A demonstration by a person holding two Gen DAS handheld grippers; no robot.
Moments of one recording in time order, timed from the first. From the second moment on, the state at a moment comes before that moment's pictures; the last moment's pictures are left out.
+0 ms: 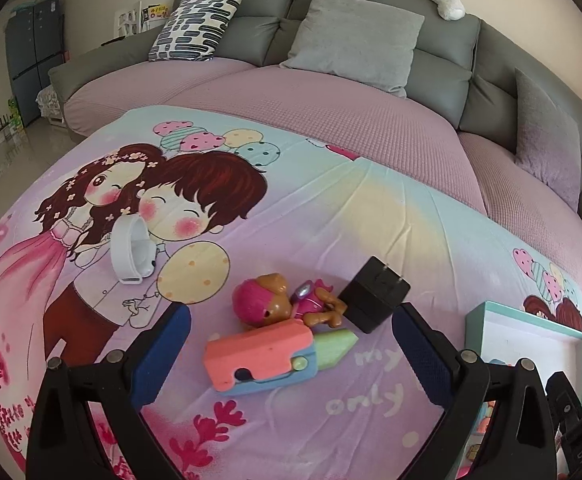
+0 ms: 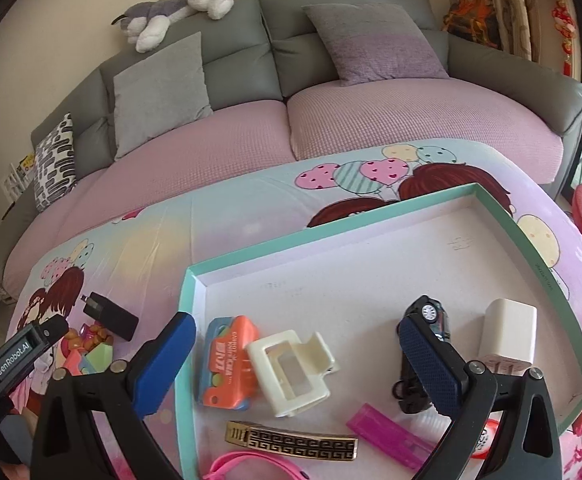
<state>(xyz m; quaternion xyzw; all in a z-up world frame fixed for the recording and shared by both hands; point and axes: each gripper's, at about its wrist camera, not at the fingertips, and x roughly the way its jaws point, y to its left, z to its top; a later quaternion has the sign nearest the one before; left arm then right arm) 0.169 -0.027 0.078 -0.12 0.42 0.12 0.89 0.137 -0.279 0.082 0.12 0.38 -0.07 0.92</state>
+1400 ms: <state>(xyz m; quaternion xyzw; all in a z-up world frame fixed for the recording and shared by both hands) 0.174 0.117 0.039 -0.17 0.41 0.19 0.87 0.173 -0.101 0.052 0.04 0.36 0.07 0.93</state>
